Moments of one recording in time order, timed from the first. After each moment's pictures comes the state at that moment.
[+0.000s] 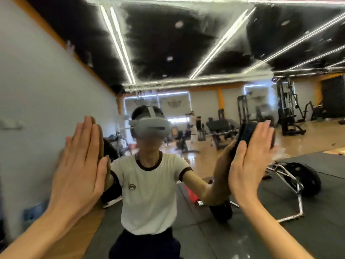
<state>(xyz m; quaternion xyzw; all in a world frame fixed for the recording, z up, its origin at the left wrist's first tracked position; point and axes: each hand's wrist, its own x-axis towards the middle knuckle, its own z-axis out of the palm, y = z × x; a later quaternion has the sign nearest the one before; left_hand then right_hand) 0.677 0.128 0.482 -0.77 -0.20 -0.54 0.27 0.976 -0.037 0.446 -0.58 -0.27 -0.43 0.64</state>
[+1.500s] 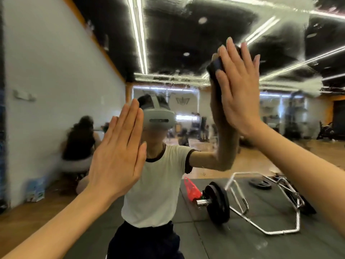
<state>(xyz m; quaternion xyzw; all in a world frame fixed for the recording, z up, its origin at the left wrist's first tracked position) 0.676 0.107 0.486 -0.73 -0.21 -0.55 0.34 0.915 -0.007 0.607 -0.47 -0.51 -0.58 0.43</state>
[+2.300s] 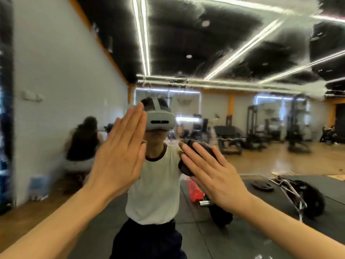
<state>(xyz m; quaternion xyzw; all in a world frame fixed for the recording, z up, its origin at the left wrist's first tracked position) 0.639 0.112 0.486 -0.75 -0.18 -0.54 0.34 0.879 -0.002 0.452 -0.41 -0.63 -0.64 0.15</state>
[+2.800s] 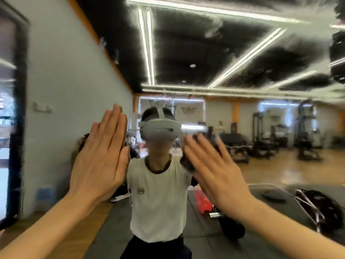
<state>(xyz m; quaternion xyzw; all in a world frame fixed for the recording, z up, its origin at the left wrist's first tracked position) 0.583 0.149 0.500 -0.73 -0.21 -0.57 0.32 0.838 0.025 0.477 -0.43 -0.60 -0.64 0.21</state>
